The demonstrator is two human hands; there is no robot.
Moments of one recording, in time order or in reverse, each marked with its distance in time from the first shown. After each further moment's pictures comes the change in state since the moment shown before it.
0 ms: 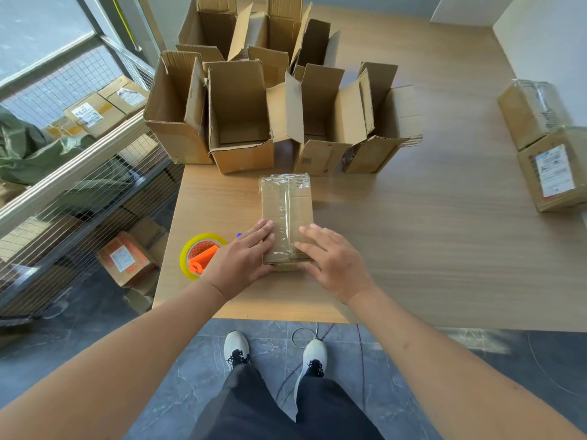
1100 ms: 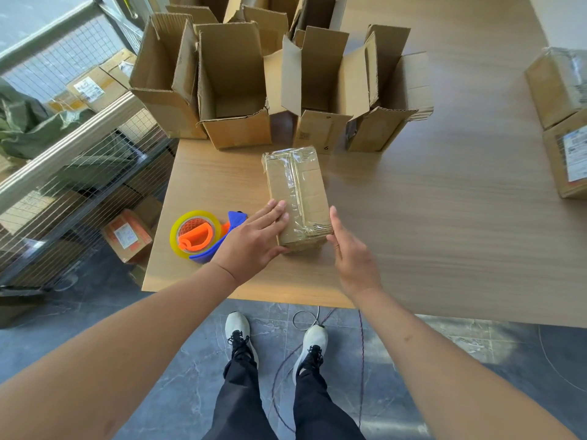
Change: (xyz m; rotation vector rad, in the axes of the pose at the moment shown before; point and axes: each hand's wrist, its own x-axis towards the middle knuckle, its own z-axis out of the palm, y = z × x) left_hand 0.016 0.035 0.029 -0.026 0.049 -0.004; right_hand -0.049 0.028 0.016 0.263 0.089 0.437
